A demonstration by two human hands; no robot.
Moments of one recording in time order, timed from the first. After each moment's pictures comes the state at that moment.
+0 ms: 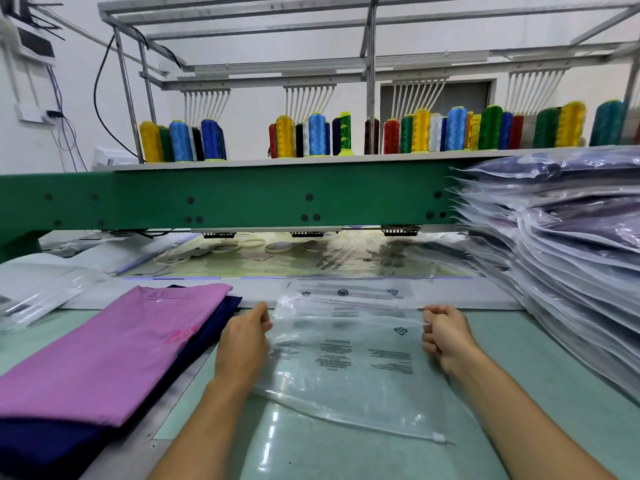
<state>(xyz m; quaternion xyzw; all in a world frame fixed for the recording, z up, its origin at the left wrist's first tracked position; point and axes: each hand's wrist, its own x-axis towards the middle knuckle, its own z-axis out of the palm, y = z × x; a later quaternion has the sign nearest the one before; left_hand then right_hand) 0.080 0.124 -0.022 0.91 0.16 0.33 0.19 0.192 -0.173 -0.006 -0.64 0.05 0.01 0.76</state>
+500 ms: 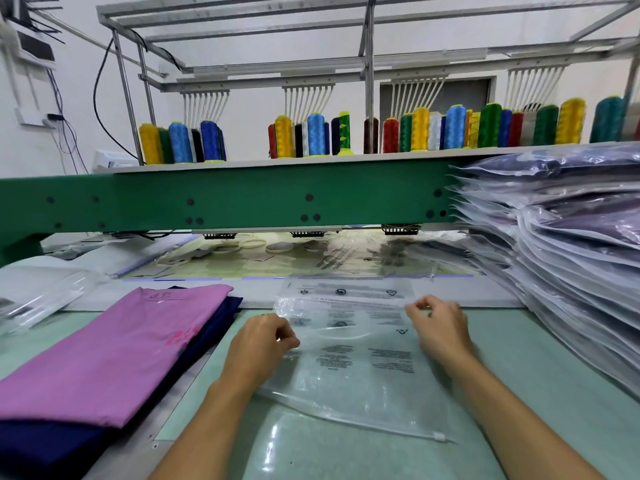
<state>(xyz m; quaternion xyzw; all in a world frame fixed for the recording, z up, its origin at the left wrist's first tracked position) 0.080 0.113 -0.017 0.94 0.10 0.27 0.21 0.191 -0.172 -0.010 -0.88 -0.03 -0.14 0.45</state>
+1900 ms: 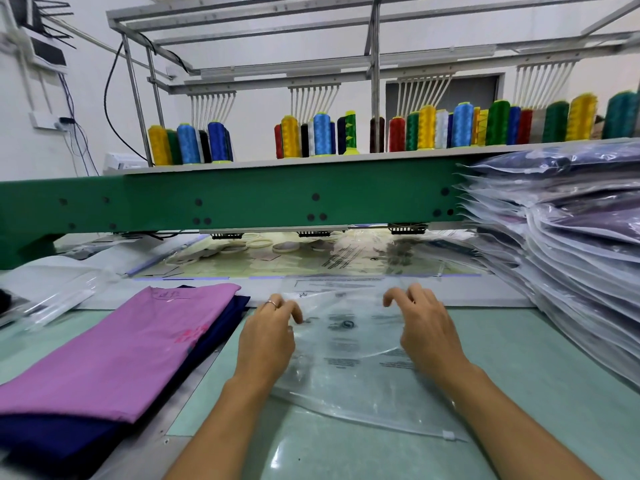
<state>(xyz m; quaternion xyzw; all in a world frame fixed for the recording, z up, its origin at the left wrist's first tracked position) 0.075 0.100 -0.010 0.93 0.09 0.34 0.11 0.170 -0.150 -0.007 -0.88 -0.27 -0.35 0.18</state>
